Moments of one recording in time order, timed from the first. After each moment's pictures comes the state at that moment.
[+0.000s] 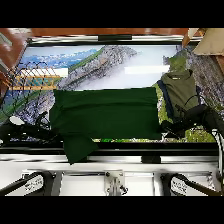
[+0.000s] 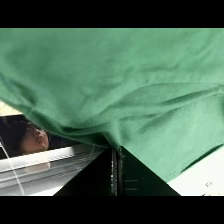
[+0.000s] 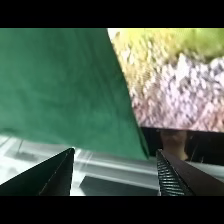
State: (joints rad) left arm 0.29 -1.20 0.56 0.97 -1.20 -1.20; right arm -0.28 -1.32 0.77 2.00 -1.29 -1.75
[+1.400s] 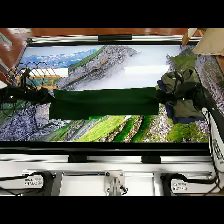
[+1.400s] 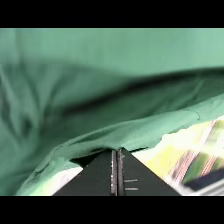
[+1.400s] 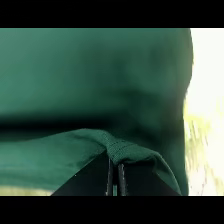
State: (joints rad) left arm 0.29 -1.48 1.24 0.83 -1.22 -1.19; right arm -0.09 -1.52 1.18 2.09 -0.89 -1.69
